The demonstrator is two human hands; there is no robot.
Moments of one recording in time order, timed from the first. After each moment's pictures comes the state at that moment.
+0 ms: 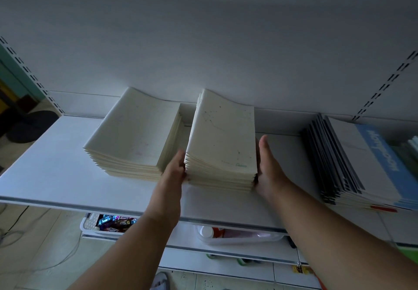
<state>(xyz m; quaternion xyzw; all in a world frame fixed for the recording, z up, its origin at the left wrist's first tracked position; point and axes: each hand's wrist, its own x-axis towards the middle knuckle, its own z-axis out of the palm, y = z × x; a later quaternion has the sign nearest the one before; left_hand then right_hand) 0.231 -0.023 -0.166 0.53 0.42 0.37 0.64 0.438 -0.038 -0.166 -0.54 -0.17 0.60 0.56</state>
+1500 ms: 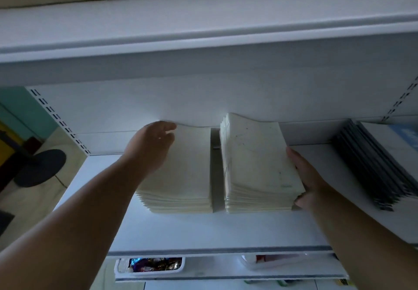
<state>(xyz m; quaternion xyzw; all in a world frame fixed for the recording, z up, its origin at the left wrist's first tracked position) 0.133 0.125 -0.061 0.74 0.56 0.25 0.28 0.414 -0.017 -0.150 -0.54 -0.08 0.58 0.60</state>
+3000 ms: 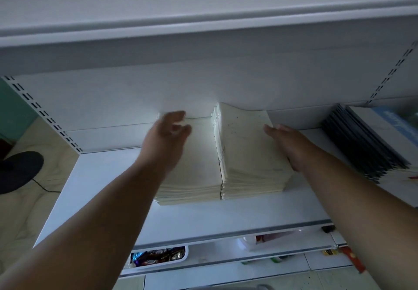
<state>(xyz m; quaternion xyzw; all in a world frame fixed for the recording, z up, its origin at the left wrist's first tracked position) 0.131 0.118 -0.077 0.69 0.48 0.34 0.43 0.392 0.016 -0.120 -0.70 -0.25 0.42 0.52</state>
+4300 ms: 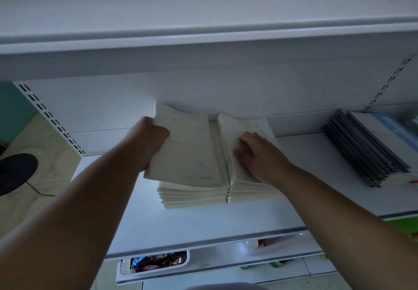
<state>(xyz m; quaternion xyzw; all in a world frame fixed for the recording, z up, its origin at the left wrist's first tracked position) 0.105 0.165 -0.056 0.63 0.59 0.23 0.46 0.324 0.026 -0.117 -0.80 -0.54 0.18 0.19</state>
